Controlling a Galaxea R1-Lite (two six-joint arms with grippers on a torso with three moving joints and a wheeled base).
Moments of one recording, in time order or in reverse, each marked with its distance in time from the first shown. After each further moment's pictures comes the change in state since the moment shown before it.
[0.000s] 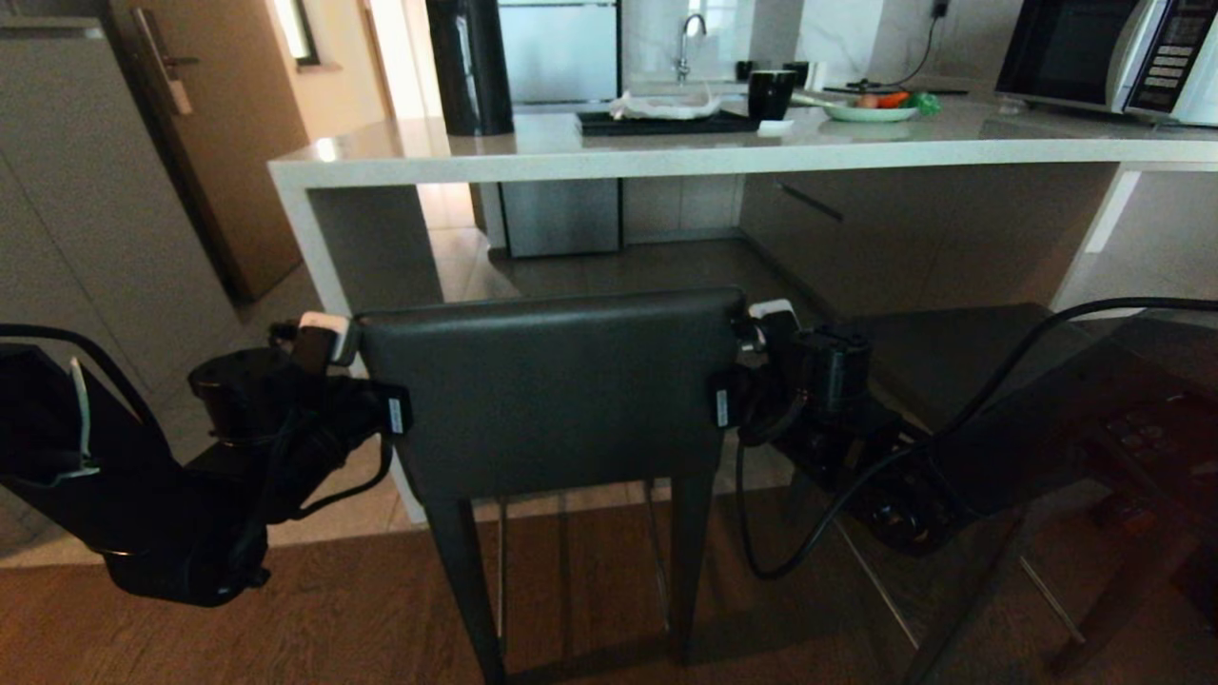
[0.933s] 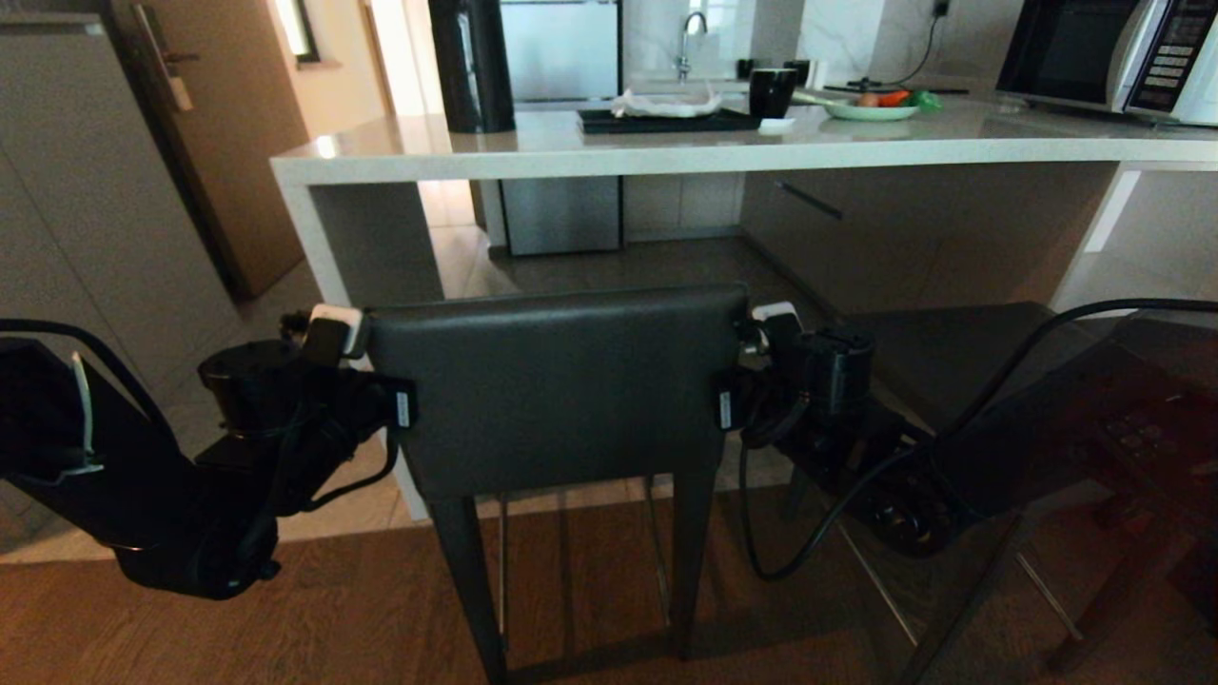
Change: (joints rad) left arm -0.051 -0.009 -0.026 0.013 0.024 0.040; right arm -0.001 0.003 0.010 0.013 0.006 0.005
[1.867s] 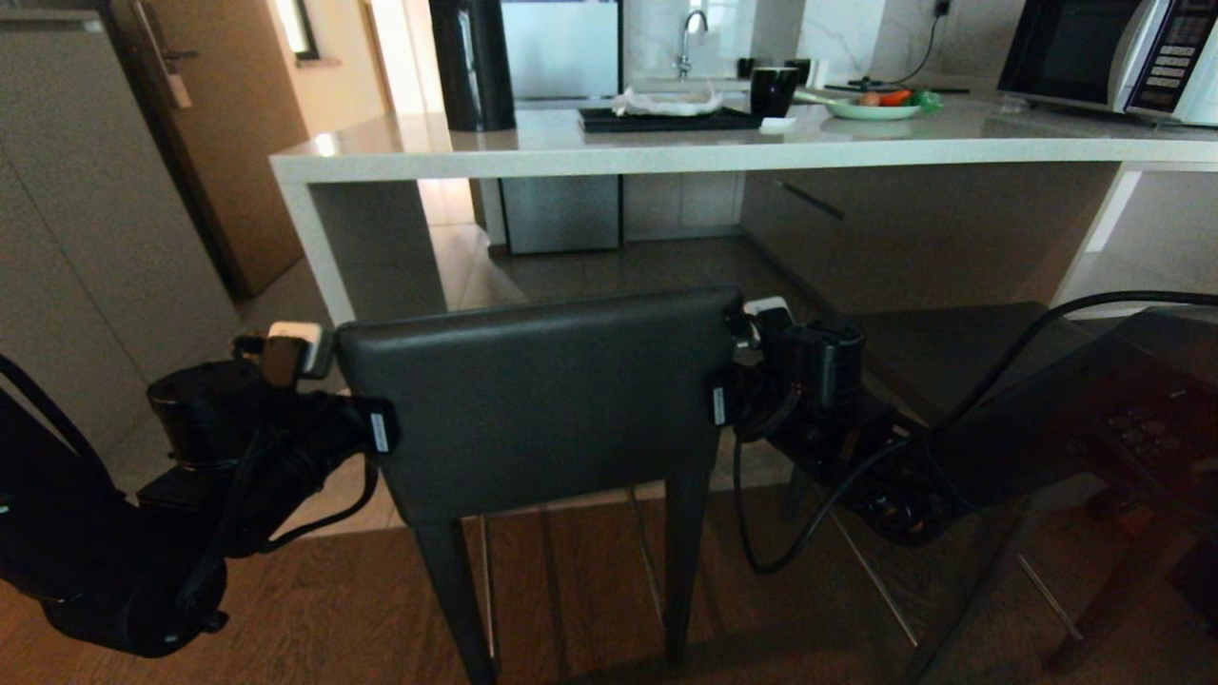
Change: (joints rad) left arm -0.012 -0.123 0.160 -0.005 0.004 -0.118; right arm 0.000 -0.002 -0.038 0.049 -0.008 -0.002
